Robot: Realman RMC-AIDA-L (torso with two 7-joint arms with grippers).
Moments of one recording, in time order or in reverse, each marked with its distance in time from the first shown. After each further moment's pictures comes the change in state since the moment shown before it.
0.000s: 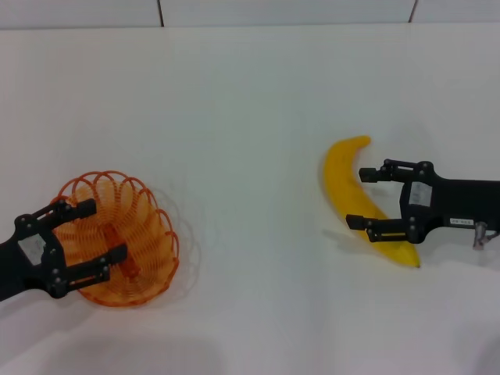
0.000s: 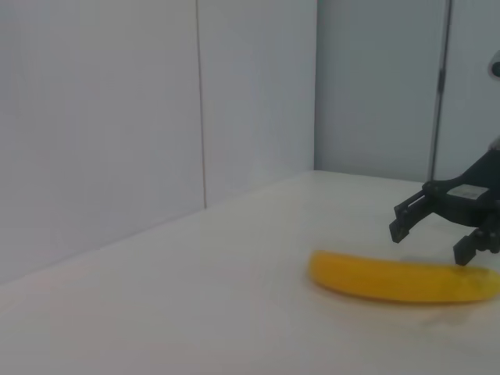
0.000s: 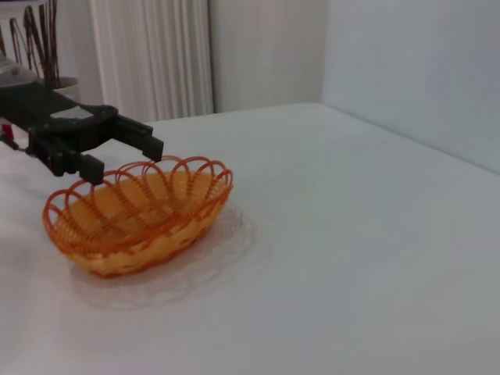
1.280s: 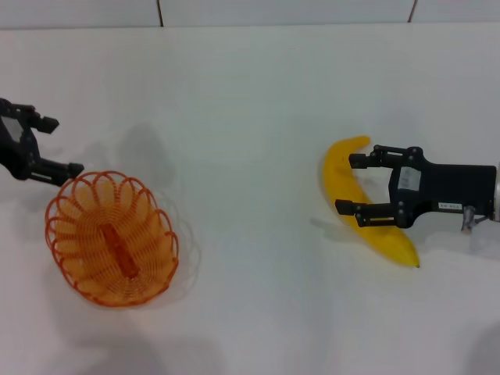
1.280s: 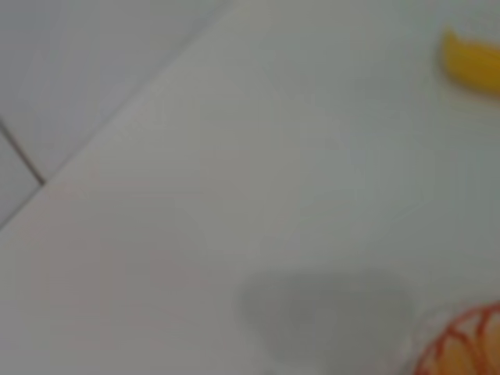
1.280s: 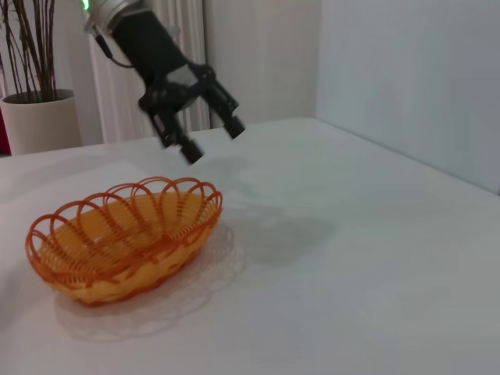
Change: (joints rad) left arm -0.387 -0.034 -0.121 0.584 0.886 -0.039 -0.689; right arm 0.038 0.007 0.001 -0.001 0.008 0.015 0.035
